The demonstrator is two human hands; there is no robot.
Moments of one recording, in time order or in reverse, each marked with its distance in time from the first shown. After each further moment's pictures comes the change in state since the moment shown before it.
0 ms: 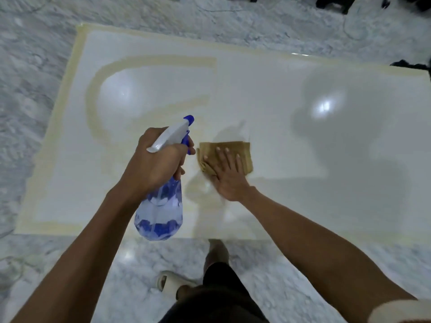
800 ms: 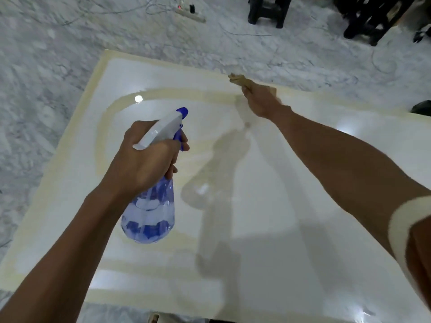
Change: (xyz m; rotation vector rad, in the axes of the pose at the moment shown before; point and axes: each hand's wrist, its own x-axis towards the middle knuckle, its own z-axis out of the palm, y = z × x) left_hand 0.129 0.018 -0.047 -0.032 0.149 0.071; right_hand 0.275 0.080 -0.246 0.341 0.193 -0.022
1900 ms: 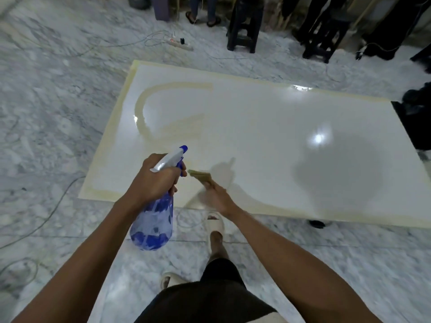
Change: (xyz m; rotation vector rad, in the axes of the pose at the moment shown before) left_hand -0.281 -0.053 -0.070 0.038 -0.131 -0.034; right_hand -0.441 -0.175 0.226 0.707 -0.160 0.110
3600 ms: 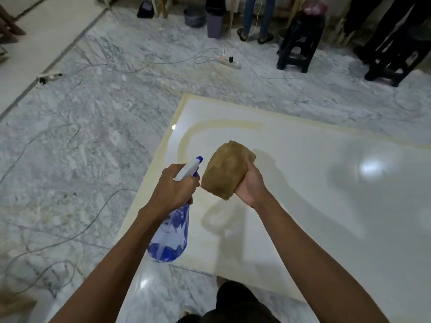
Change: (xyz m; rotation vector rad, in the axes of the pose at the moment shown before) left_hand 0.150 0.038 -0.083 0.049 0.212 -0.193; right_hand 0.207 -0.136 -0.068 0.935 -0.069 0.147
